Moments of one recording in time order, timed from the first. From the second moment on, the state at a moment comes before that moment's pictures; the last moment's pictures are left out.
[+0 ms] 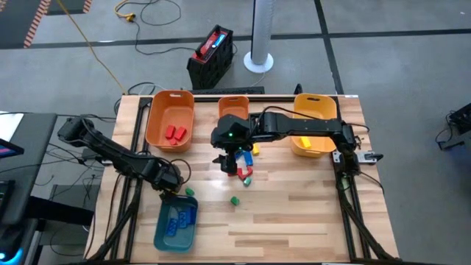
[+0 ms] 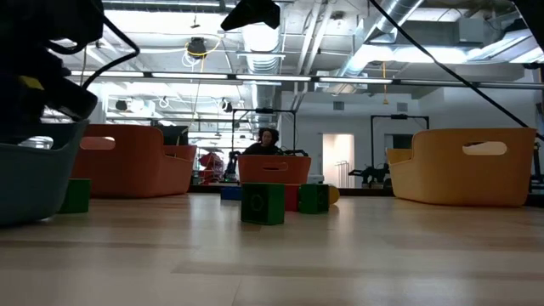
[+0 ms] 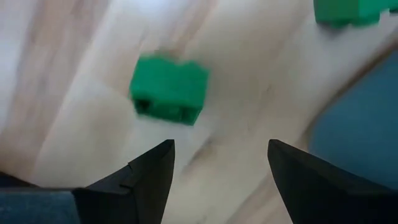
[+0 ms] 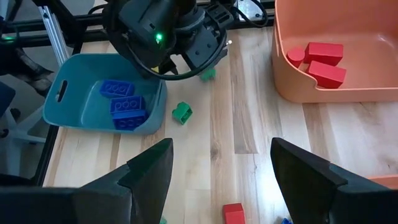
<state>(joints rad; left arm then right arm) -0.39 1.24 0.65 -0.92 0.05 -1.01 0.01 2.00 2.12 -0.88 -0.08 0.09</state>
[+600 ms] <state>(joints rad) -0.31 1.24 0.66 -0.87 -0.06 -0.86 0.01 2.00 2.12 -0.88 -0.08 0.08</state>
